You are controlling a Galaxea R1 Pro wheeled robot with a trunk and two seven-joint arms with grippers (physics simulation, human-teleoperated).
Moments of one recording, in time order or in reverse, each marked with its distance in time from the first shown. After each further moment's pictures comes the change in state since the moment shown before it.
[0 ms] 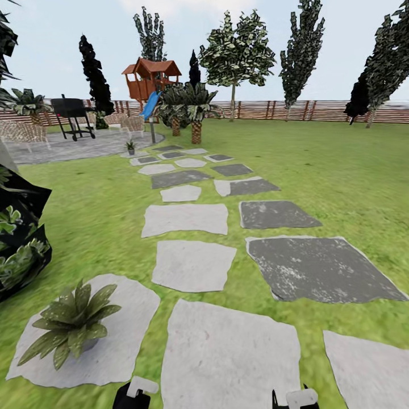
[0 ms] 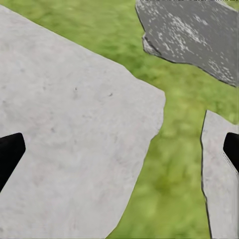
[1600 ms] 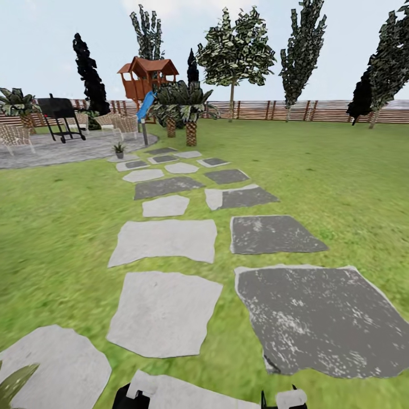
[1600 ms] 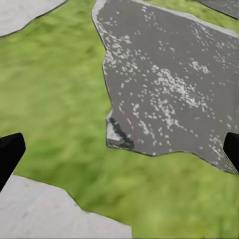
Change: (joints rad) left arm 0.000 0.000 0.000 0.008 0.000 -0.001 0.000; right arm 0.002 0.051 -0.001 0.001 0.000 0.000 0.002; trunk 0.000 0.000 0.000
